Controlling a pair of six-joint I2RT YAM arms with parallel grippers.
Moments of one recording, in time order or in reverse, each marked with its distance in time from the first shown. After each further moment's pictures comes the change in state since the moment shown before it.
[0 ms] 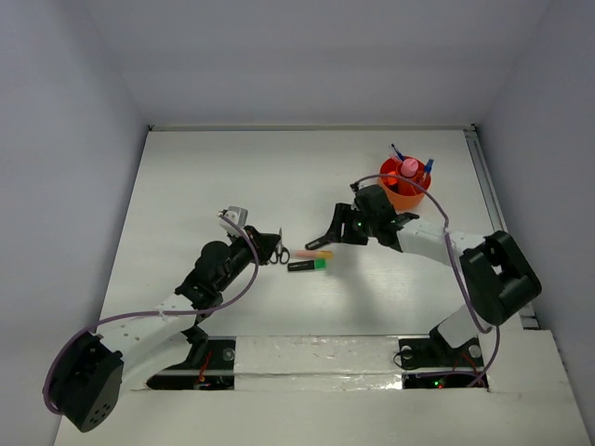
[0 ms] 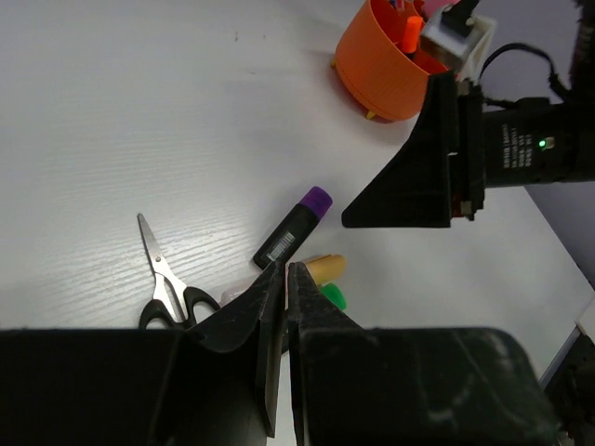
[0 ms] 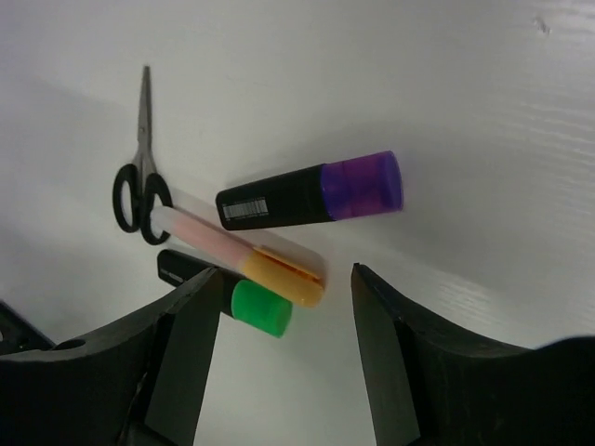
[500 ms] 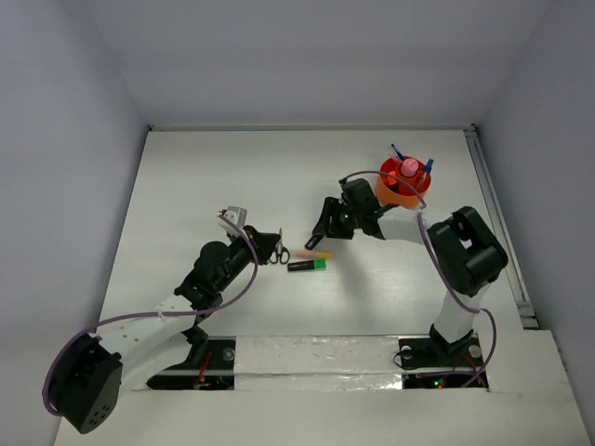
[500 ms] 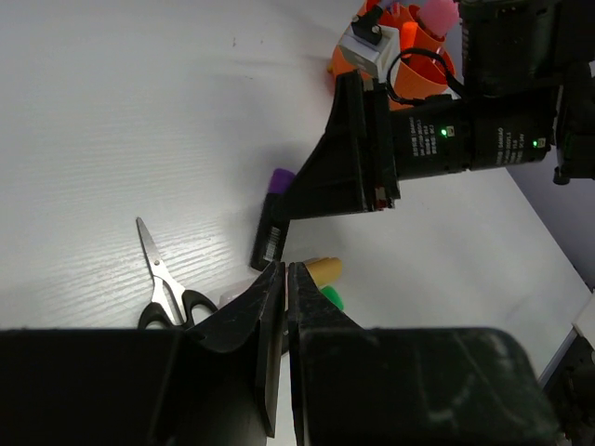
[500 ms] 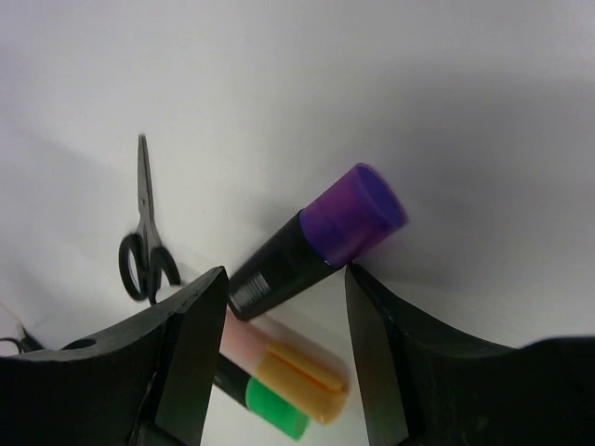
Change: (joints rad) left arm 0.000 -0.011 0.000 0.000 0.002 0.000; right arm 0.002 0.251 0.098 0.092 -0.055 0.086
